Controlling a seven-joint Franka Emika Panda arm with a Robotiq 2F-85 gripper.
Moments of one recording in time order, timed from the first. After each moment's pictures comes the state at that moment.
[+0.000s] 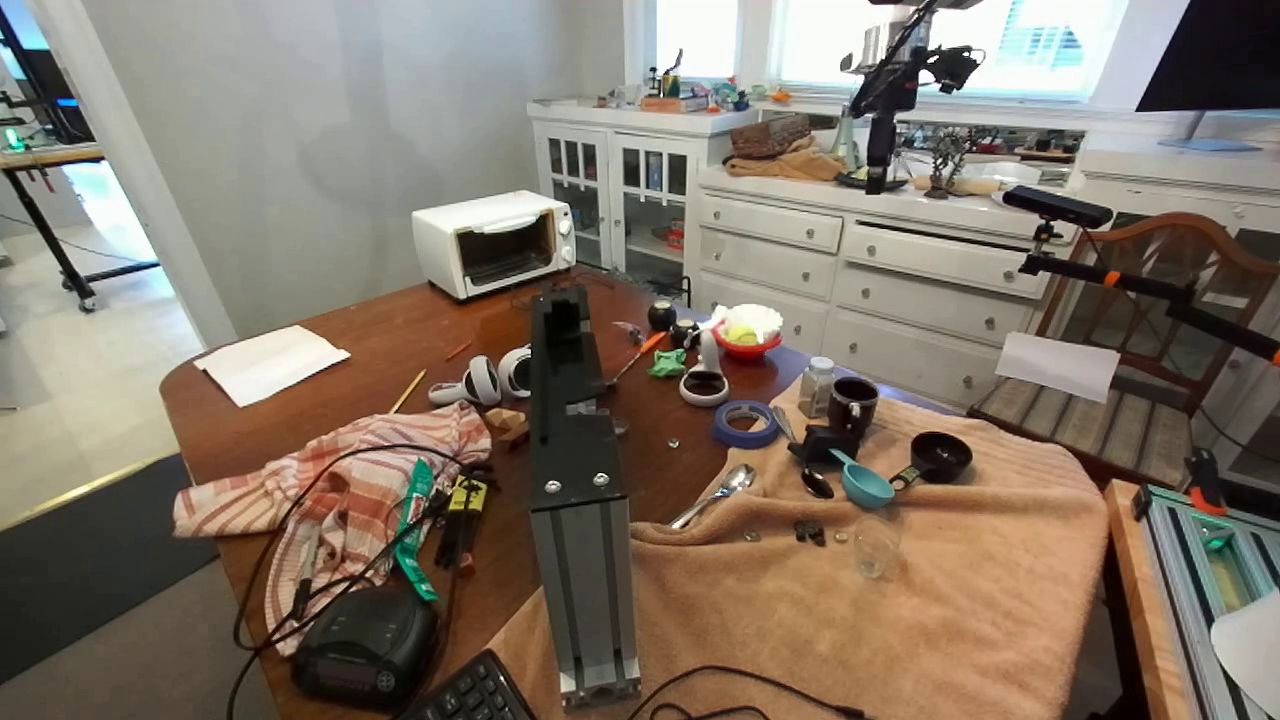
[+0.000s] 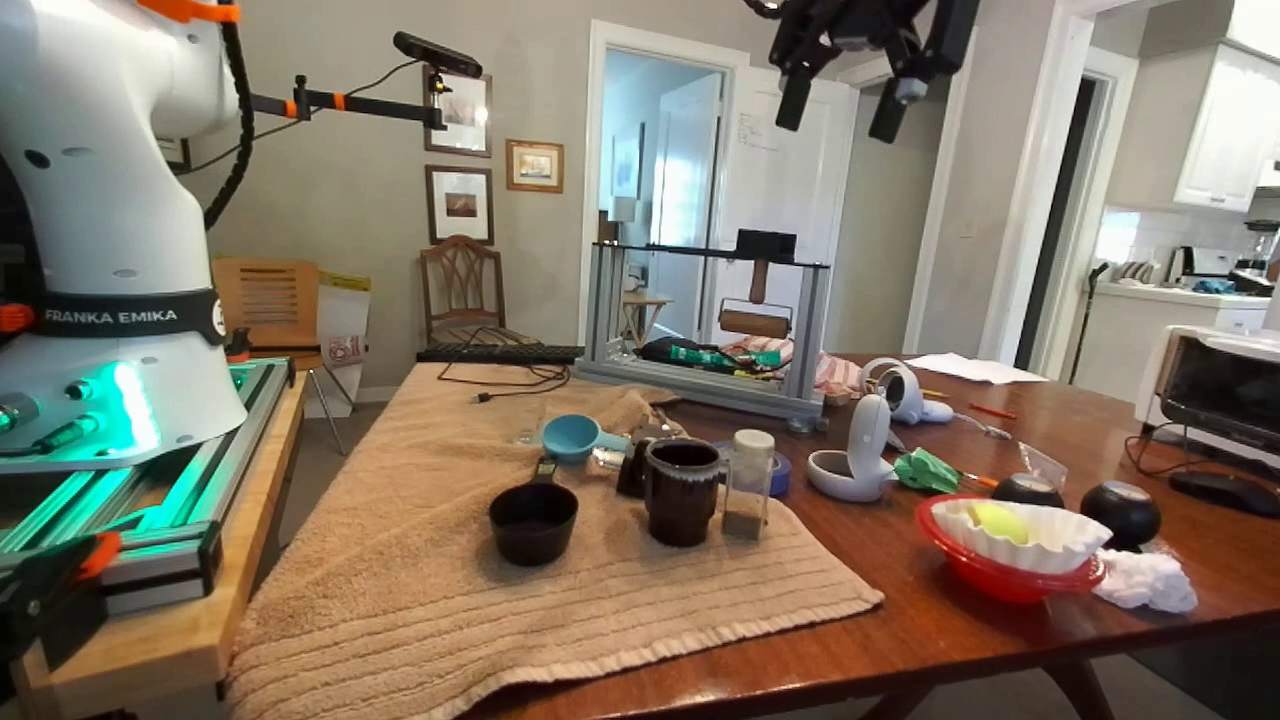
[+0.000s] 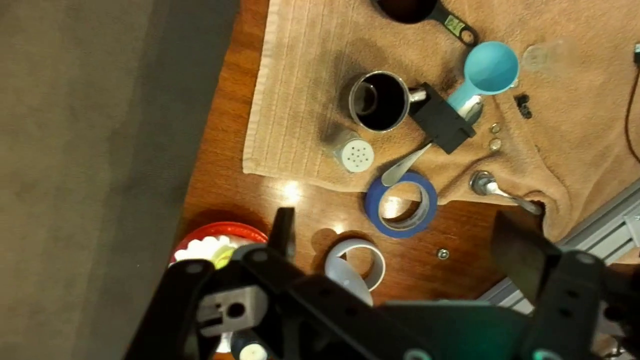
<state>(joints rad) -0.35 0.34 -0.32 -1.50 0.15 1.65 -0.80</state>
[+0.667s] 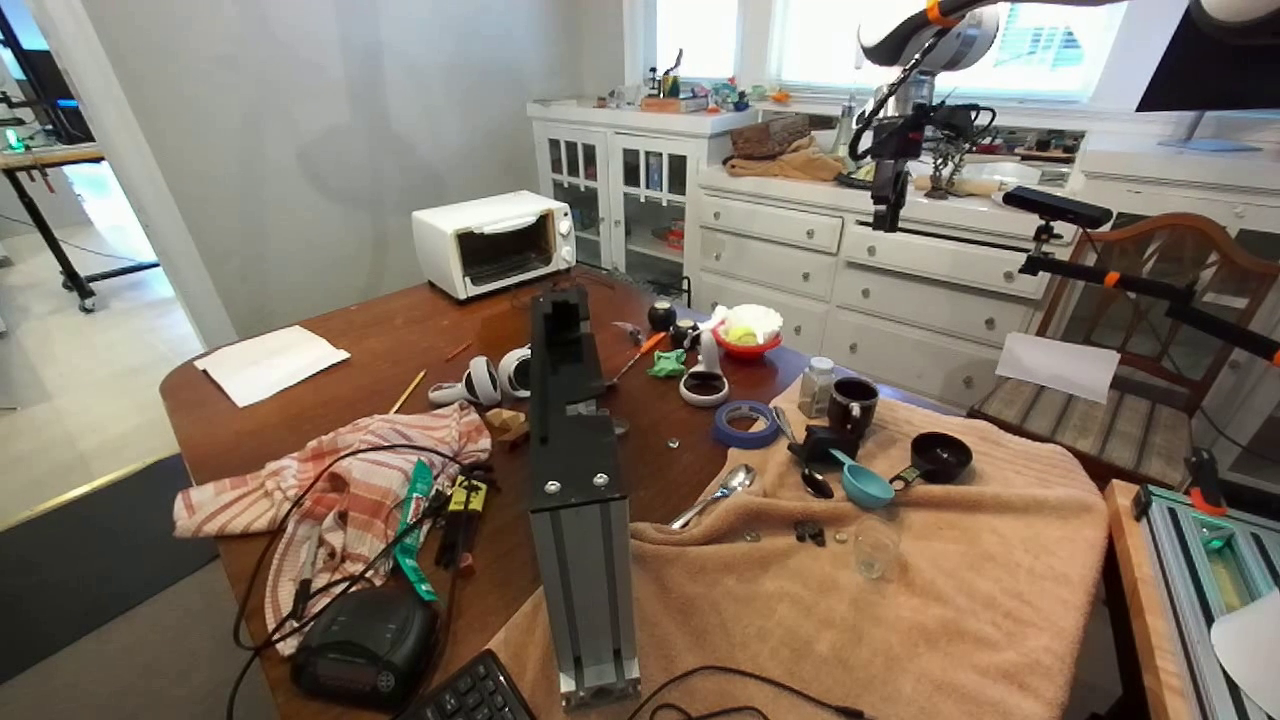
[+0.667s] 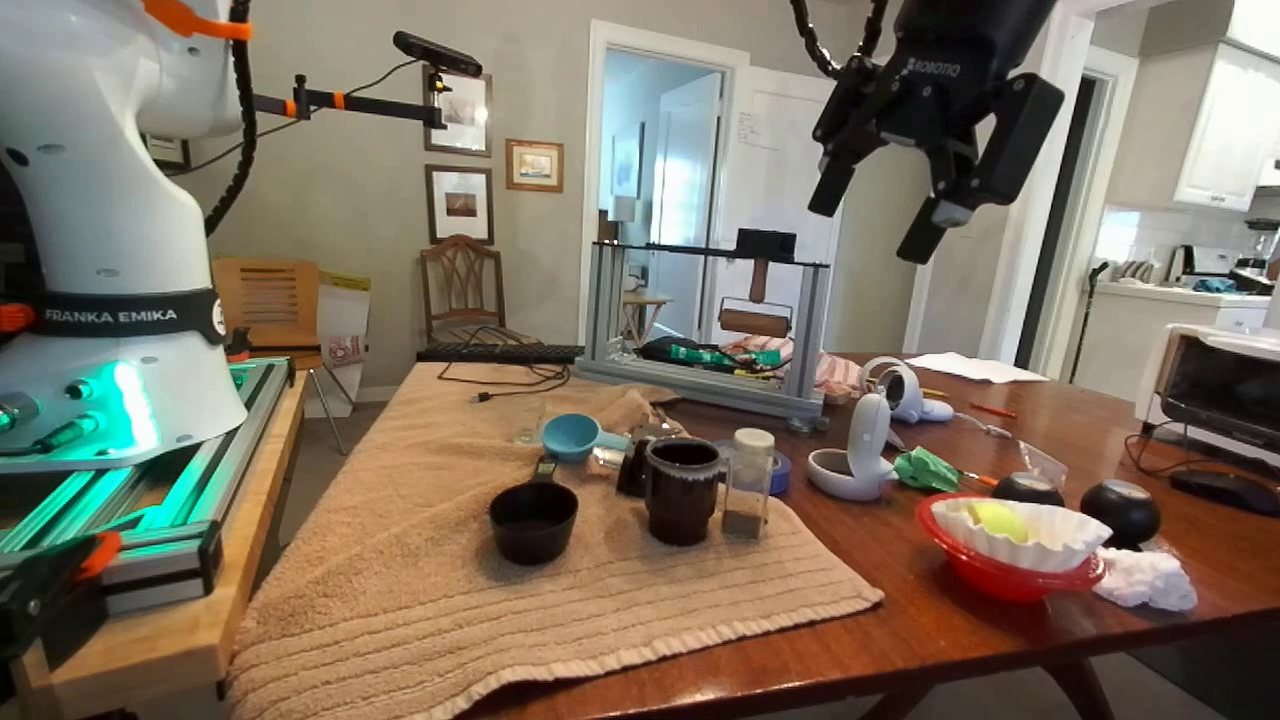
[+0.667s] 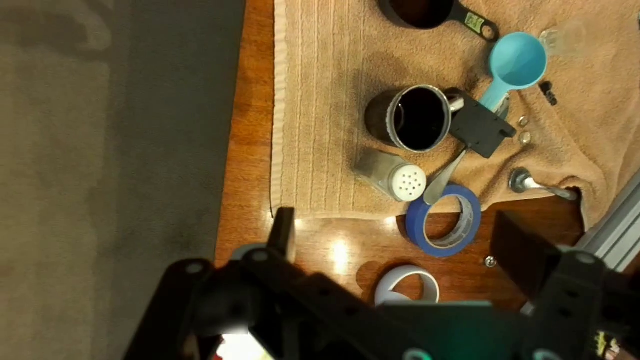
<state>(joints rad) -0.54 0.54 -0.26 -1.36 0.23 1.59 -0.78</state>
